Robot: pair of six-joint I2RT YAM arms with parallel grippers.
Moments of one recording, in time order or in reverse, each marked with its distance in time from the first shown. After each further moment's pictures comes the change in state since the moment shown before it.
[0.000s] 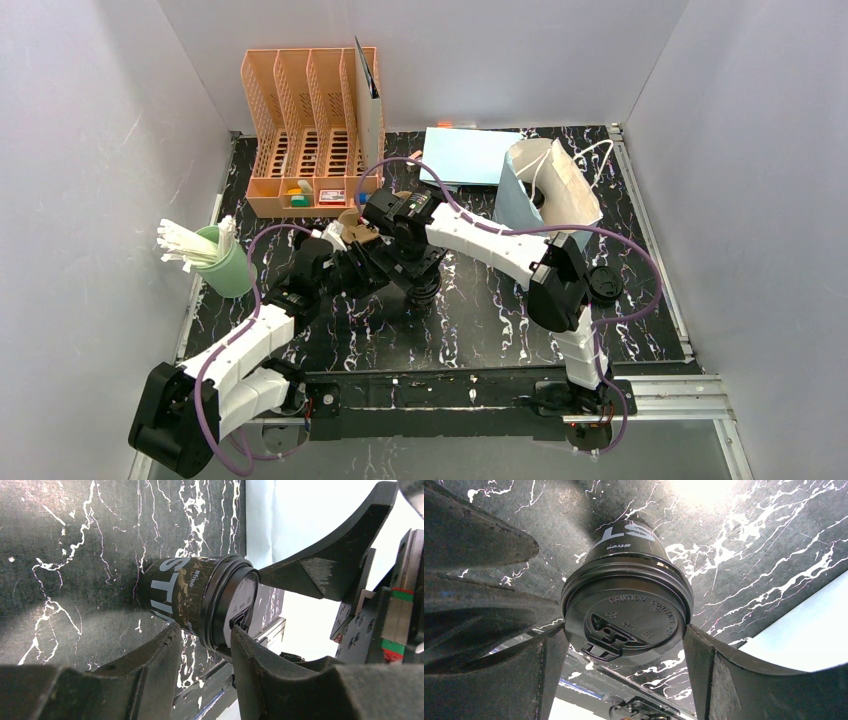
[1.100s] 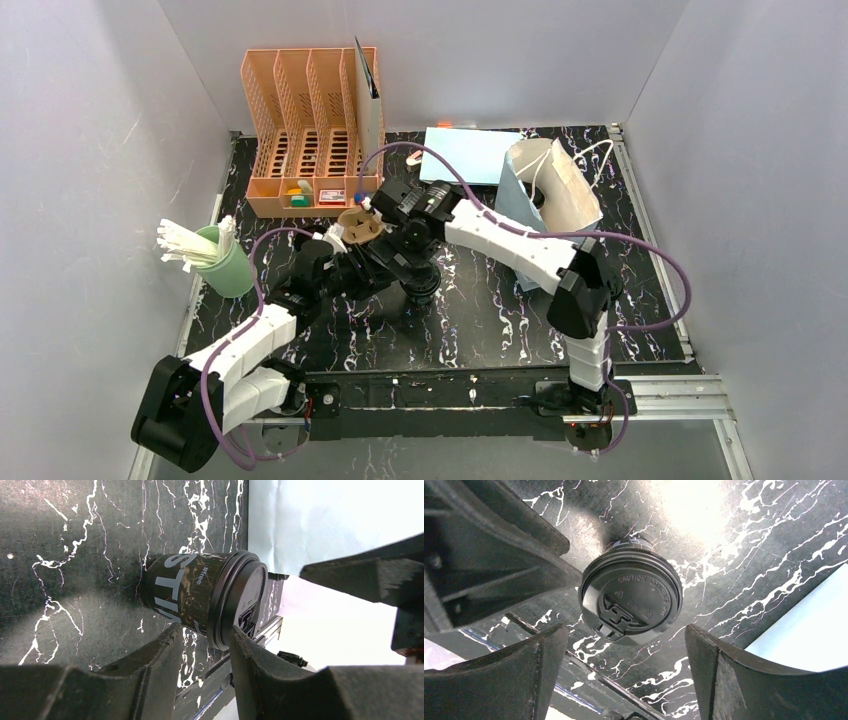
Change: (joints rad) left arm 0.012 0.034 -0.029 0.065 0.029 -0.027; right arm -0.008 -0.093 -0.018 0.073 -0.006 -0.025
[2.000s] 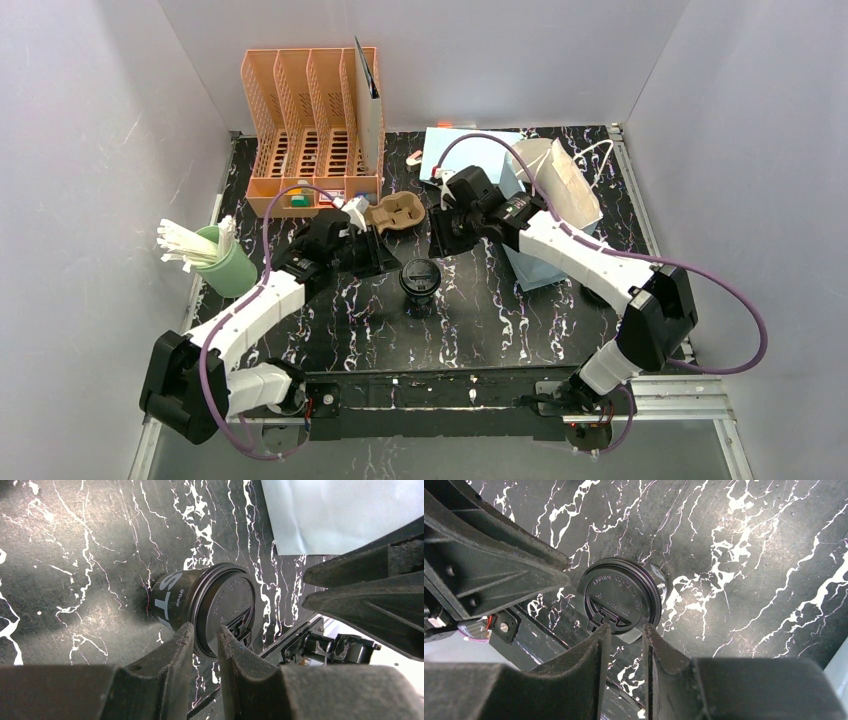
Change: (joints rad) left arm -0.050 0.138 0.312 -0.295 -0.040 0.362; right arm -0.232 -0.418 -0.571 0.512 -0.240 0.266
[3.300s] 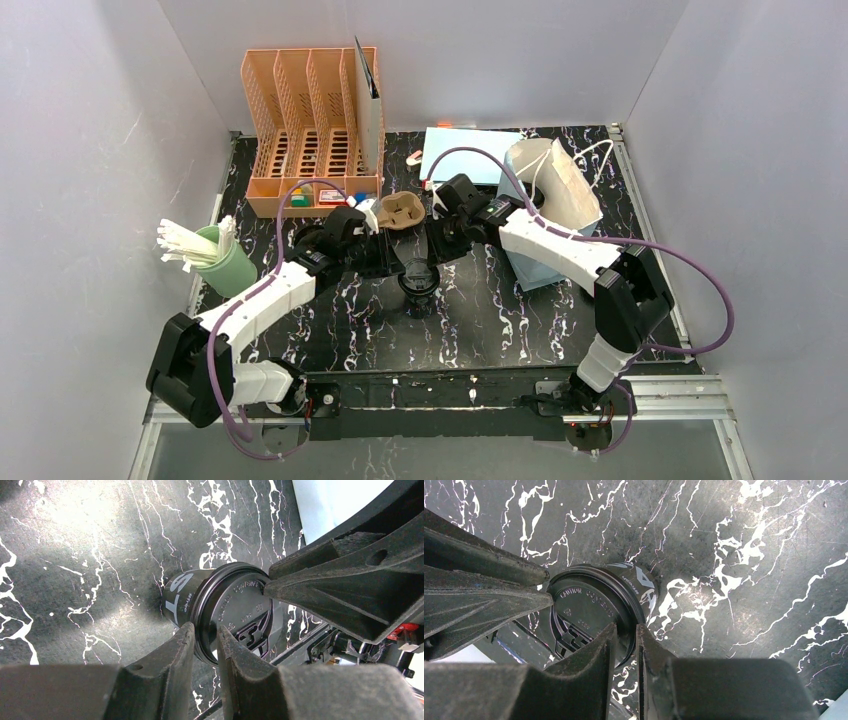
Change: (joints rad) left arm -0.077 0.082 0.068 -0.075 -0.090 0.080; right arm -0.008 0.128 -0.027 0.051 -0.050 -0.028
